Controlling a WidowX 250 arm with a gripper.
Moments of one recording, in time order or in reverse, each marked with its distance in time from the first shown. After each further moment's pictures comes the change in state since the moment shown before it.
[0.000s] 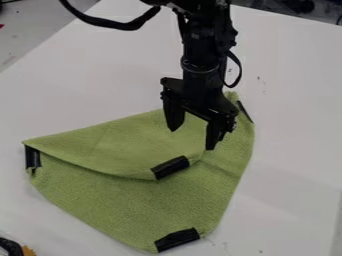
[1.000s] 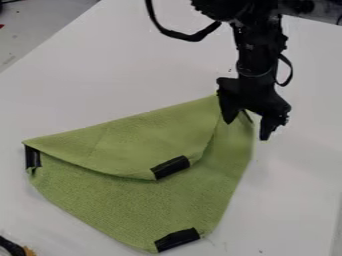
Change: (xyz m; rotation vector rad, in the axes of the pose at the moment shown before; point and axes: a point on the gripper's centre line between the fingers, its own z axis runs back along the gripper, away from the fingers) arm 0.081 -0.040 -0.032 -0.057 -0.128 -0.079
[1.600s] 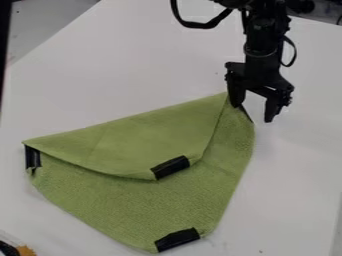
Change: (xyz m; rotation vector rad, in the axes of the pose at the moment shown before) arm 0.031 0.020 -0.020 -0.032 0.020 -0.003
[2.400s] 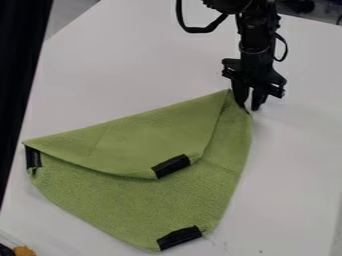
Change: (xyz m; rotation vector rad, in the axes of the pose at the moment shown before) arm 0.013 0.008 -0.015 -0.009 0.005 0.001
